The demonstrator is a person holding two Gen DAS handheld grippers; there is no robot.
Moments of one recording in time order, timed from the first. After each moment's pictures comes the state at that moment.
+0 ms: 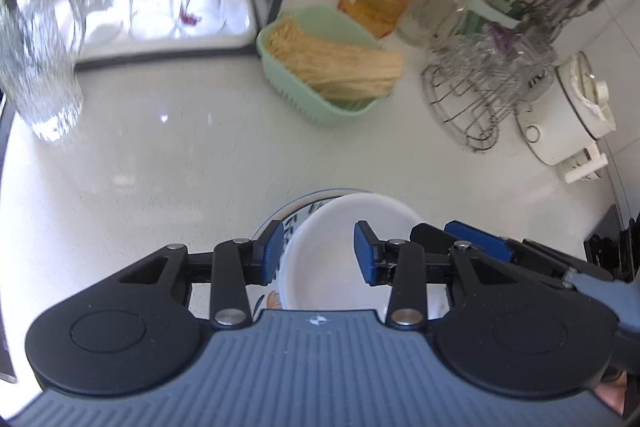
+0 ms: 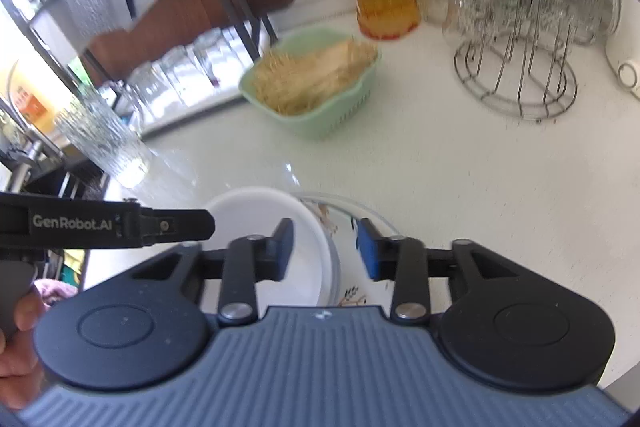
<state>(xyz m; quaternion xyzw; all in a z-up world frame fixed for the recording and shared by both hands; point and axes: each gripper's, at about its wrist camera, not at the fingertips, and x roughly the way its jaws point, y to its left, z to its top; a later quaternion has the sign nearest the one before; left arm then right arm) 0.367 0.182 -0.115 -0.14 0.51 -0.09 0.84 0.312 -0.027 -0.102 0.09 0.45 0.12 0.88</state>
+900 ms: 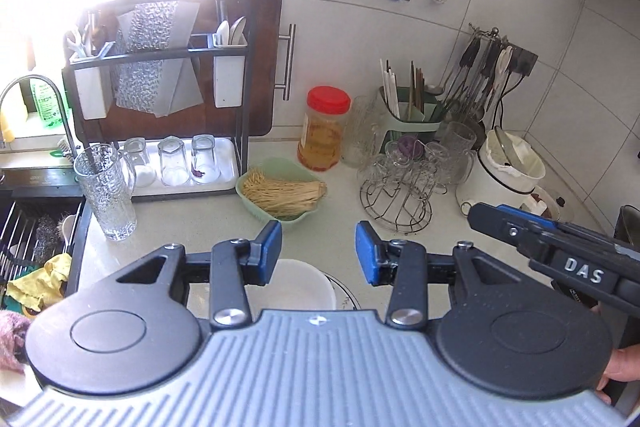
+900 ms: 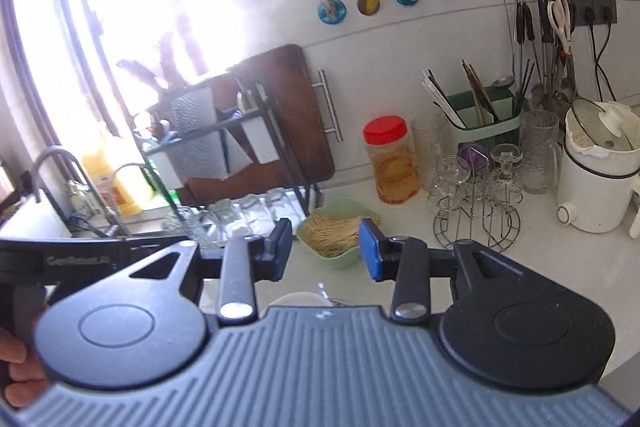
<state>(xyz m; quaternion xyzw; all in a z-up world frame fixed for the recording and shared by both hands) 0.212 0.116 0.061 -0.09 0.33 -0.05 0.94 0.188 -0.107 0.058 0.11 0.25 0.18 0.95</state>
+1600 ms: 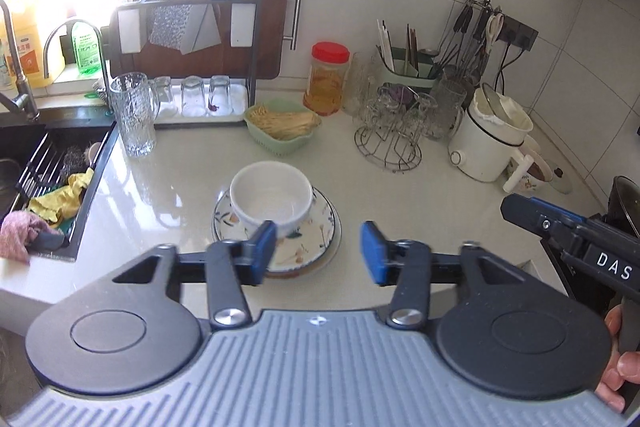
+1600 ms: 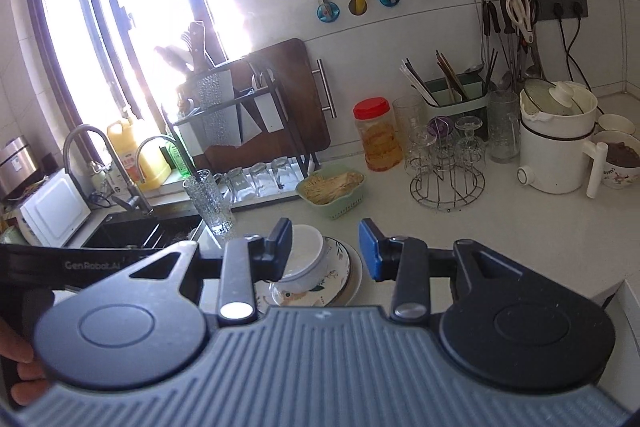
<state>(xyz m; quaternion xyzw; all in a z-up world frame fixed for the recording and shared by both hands) 0.072 0.054 0.038 -0.10 0.36 -0.01 0.93 0.071 -0.165 0.041 0.10 0.25 0.18 0.95</state>
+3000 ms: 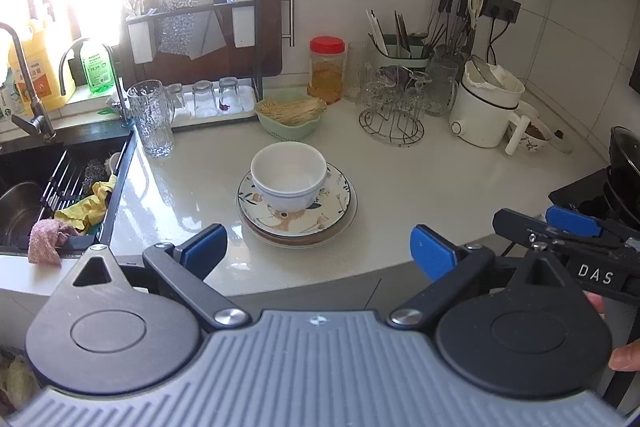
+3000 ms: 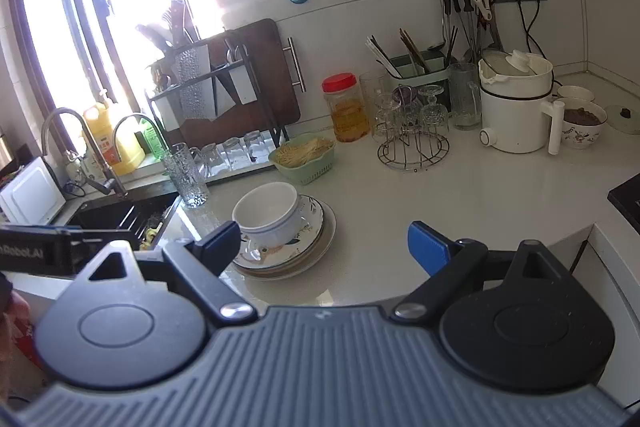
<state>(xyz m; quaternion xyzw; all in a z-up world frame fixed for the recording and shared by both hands) 0.006 0.054 0.035 -0.04 0.35 -0.01 0.94 0.017 -0.160 0.001 0.09 0.26 0.13 0.95</state>
